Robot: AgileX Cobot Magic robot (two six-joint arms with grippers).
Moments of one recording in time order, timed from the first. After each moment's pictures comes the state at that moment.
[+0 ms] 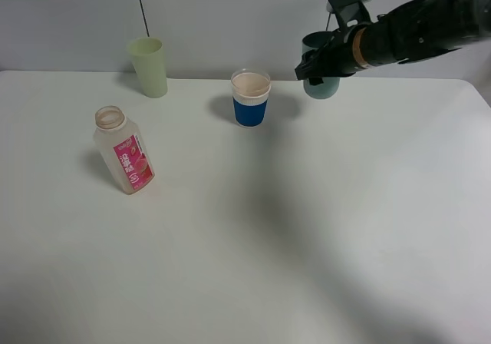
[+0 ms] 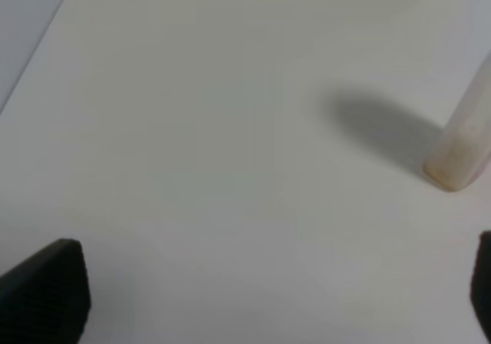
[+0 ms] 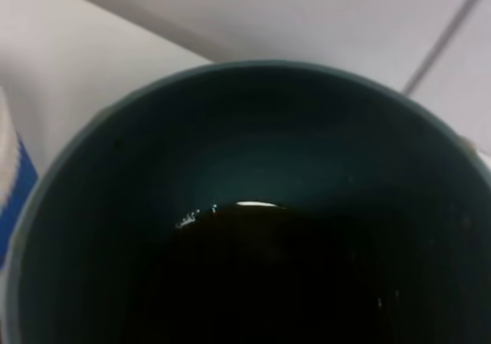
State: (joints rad) left arm 0.06 0.00 -0.51 0.08 1.05 -0.12; right arm 0.29 1.93 -1.19 -1.63 -0.09 1.55
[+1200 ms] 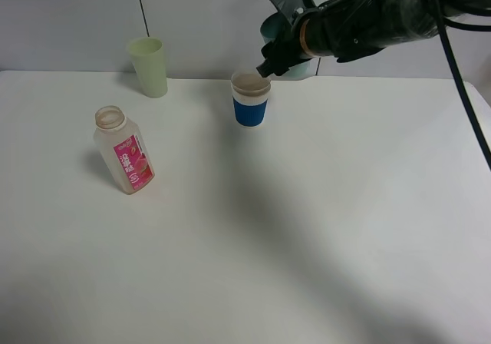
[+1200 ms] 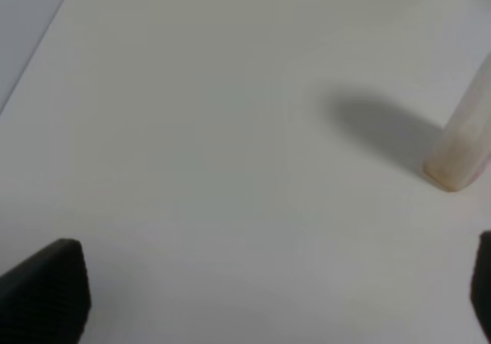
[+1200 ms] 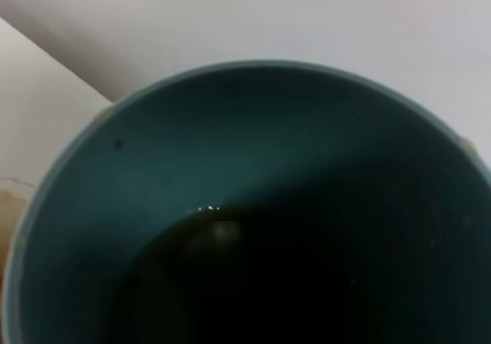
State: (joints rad) left arm 0.06 0.00 -0.51 0.08 1.05 -0.12; right arm 0.49 2.01 -1.33 -1.71 0.18 1.41
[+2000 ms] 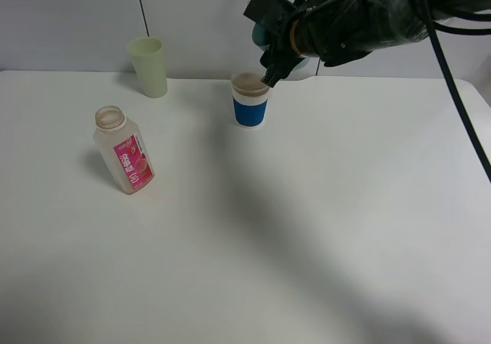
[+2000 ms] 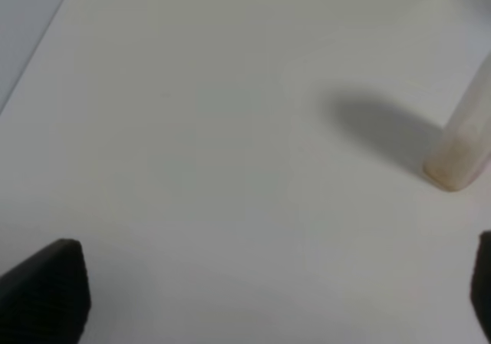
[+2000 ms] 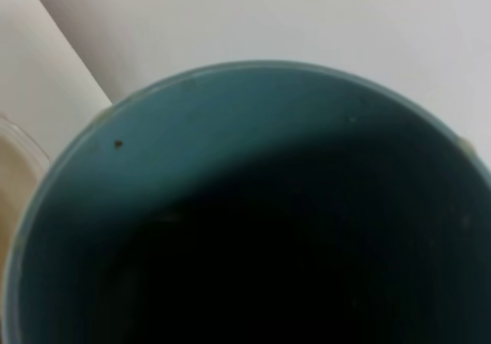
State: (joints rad) left arm 0.06 0.00 -0.51 0.08 1.05 -0.12; right arm 0.54 2.01 -1.33 -1.71 0.28 1.07
